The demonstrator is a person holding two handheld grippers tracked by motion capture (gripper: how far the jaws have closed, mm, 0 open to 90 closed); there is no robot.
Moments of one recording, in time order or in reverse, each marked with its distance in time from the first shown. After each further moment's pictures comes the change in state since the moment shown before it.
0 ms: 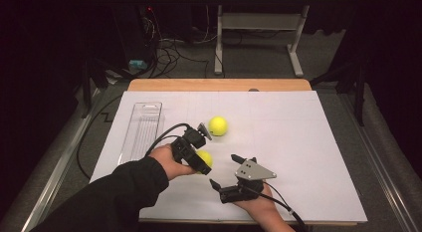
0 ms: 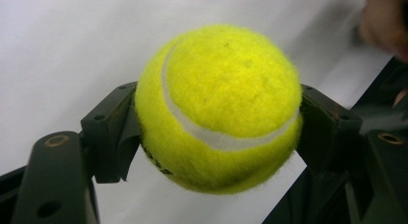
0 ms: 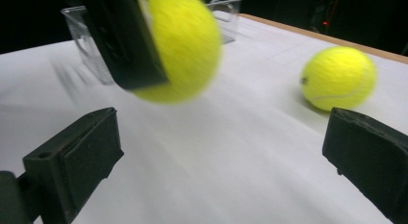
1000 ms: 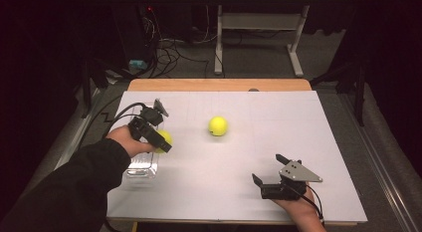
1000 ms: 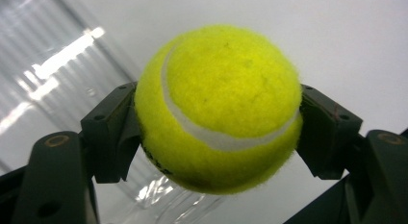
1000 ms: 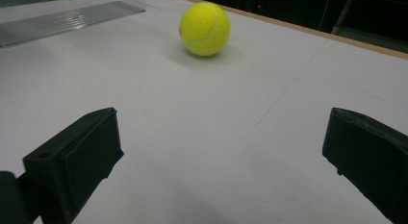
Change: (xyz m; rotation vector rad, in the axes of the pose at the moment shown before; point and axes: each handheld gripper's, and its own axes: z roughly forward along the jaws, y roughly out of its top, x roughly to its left) left arm 0.089 -0.043 -0.059 0.021 0.119 -0.190; right arm -0.061 -0.034 -0.068 0.044 -0.204 0.036
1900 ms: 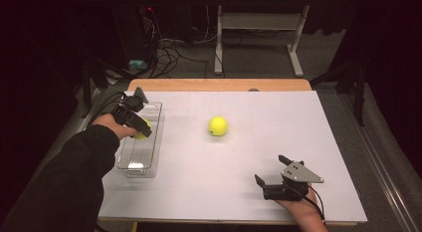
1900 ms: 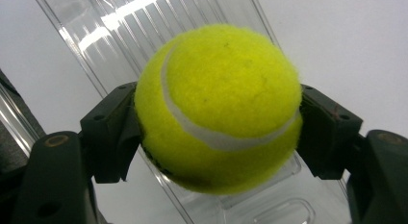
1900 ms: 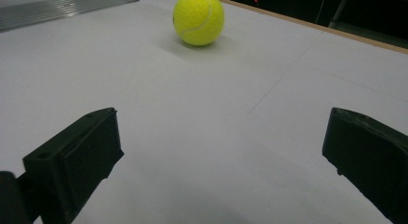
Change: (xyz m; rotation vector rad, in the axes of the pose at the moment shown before) left arm 0.072 0.007 0.012 0.045 0.102 -0.155; right arm -0.004 -0.006 -0.001 0.024 -0.015 -0.017
